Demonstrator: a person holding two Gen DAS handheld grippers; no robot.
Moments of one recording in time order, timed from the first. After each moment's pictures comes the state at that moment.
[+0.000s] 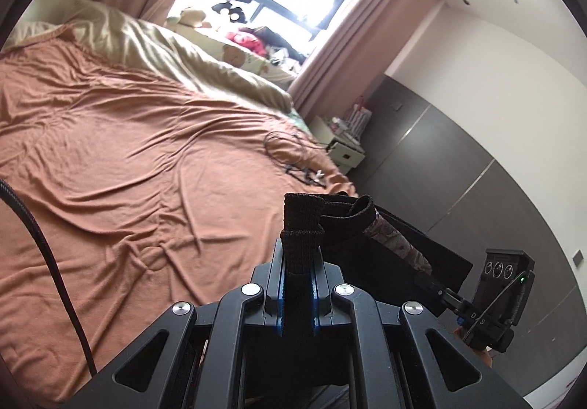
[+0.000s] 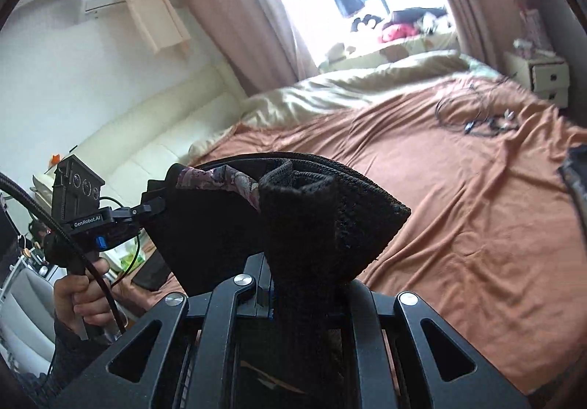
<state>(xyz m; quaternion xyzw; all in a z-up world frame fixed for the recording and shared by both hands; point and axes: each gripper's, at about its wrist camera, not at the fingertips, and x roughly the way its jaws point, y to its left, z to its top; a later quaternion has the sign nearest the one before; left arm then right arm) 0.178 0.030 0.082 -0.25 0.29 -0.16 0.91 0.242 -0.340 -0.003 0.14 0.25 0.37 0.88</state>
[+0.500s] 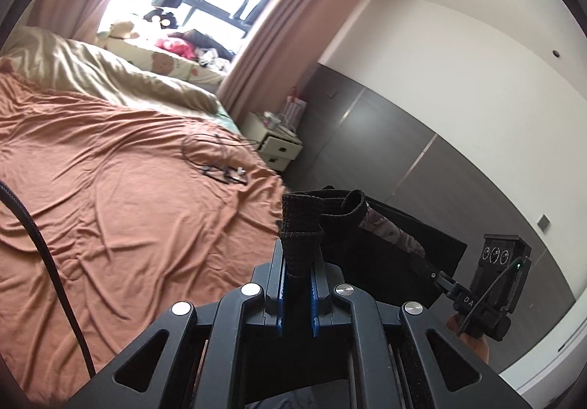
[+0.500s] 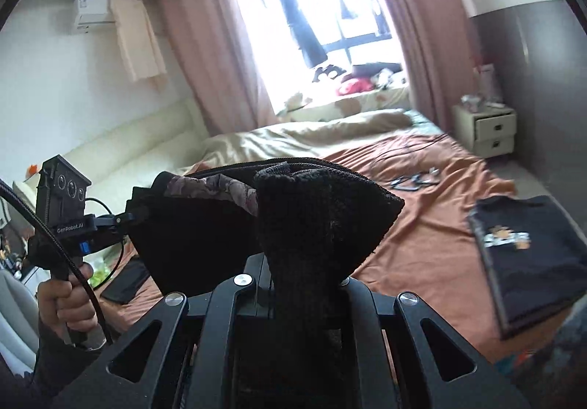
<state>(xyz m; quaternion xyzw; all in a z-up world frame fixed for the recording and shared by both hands) 0.158 -0.094 0.149 -0.22 0.26 -0.26 0.90 0.130 -0.455 0.047 0.11 0.19 0.27 0.94</state>
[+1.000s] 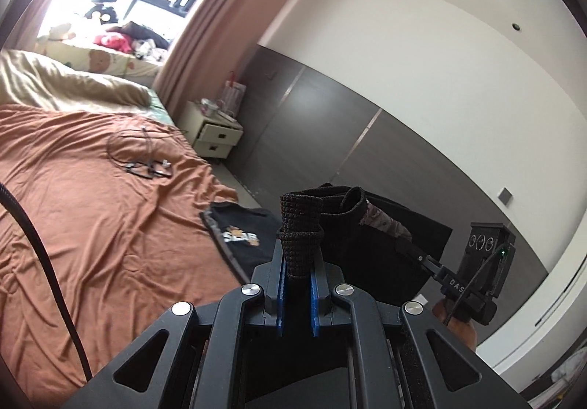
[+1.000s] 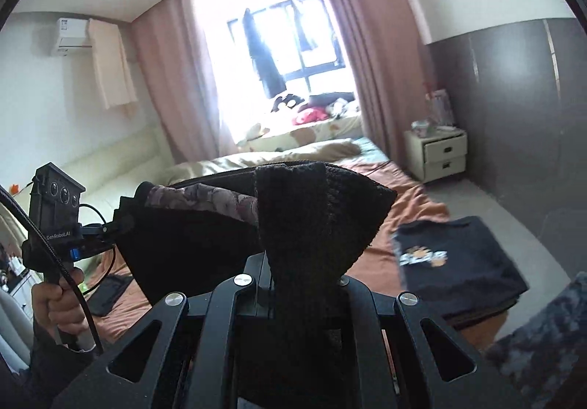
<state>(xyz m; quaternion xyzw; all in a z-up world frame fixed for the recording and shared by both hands) 0.147 -0.218 0.201 -0.20 0.27 -0.36 0.87 0.075 -0.522 0.075 0.11 0.16 0.20 0.96</state>
